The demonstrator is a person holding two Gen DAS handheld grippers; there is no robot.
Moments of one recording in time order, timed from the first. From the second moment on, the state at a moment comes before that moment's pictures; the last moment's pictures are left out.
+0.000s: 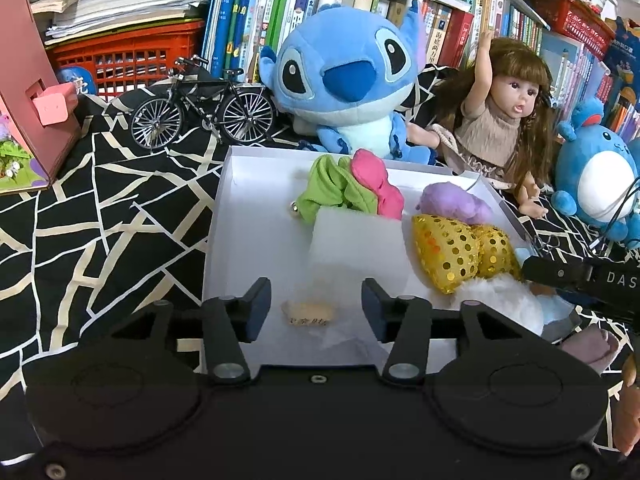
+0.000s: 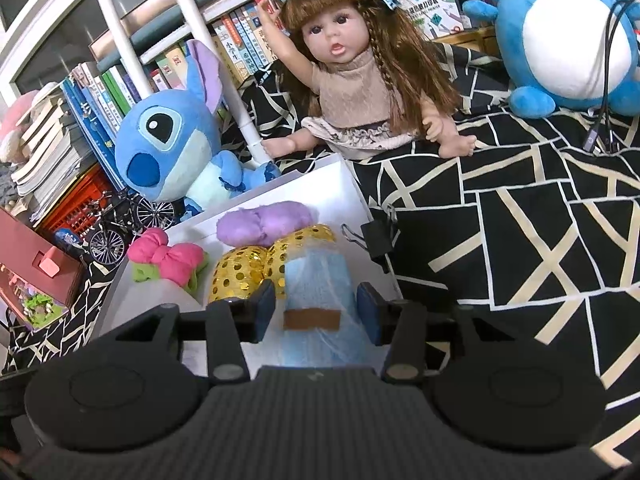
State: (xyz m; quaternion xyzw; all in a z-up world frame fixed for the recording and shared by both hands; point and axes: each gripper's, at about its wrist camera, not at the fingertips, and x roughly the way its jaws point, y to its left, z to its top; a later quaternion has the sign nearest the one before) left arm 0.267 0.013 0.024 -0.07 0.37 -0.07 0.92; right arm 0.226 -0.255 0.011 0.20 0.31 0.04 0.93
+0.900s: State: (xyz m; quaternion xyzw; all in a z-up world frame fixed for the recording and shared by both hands) left arm 0.199 0.009 0.056 -0.05 0.30 -0.06 0.95; right arm 0.170 -0.237 0.040 0.09 0.24 0.08 0.96
